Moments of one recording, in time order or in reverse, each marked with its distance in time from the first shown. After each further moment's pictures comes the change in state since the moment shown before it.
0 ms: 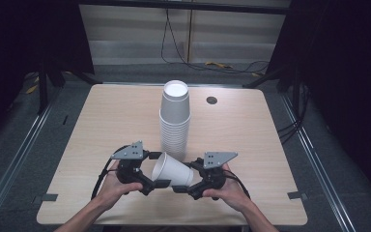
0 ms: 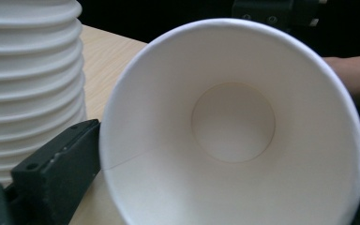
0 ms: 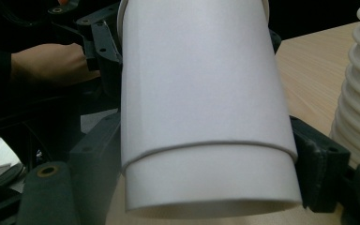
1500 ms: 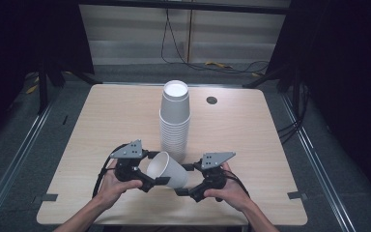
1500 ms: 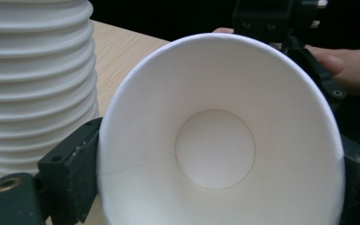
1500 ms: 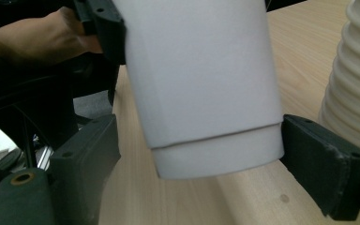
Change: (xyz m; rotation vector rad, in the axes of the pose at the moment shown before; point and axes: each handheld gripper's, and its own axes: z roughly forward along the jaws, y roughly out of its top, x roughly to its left) left arm 0.001 0.004 -0.005 0.040 0.050 0.022; right arm -0.001 -0.005 -0.002 0.106 -0.033 0.042
